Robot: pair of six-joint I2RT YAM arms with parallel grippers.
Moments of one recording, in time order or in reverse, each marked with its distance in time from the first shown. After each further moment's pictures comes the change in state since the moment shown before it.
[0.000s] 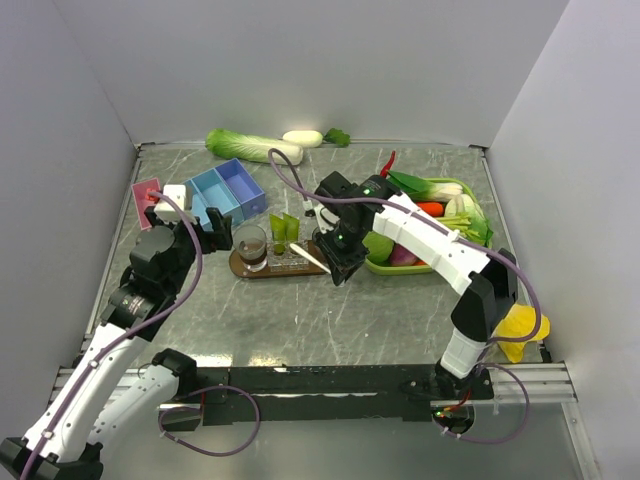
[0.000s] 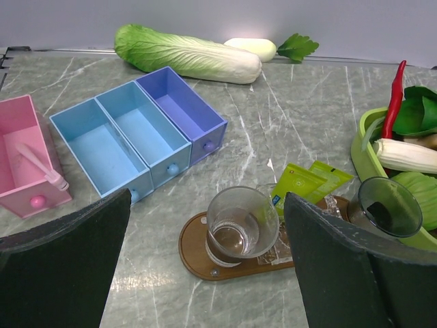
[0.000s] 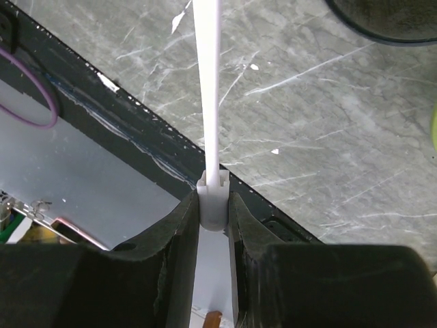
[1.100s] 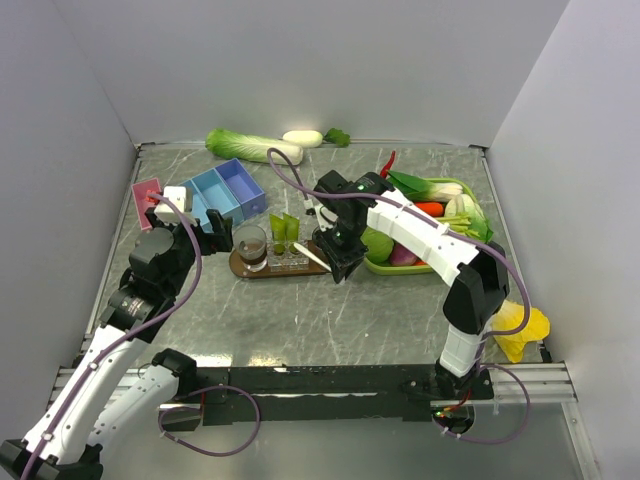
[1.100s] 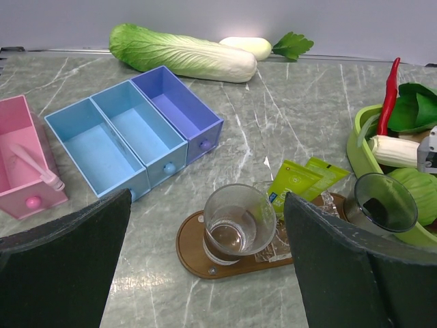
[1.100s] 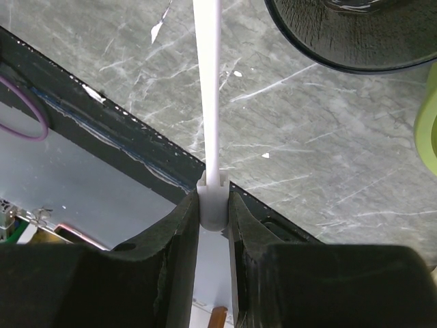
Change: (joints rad) left arm 0.000 -0.015 -0.012 0.000 0.016 0.001; right arm -0.026 0.062 0.019 -0.005 0.017 0.006
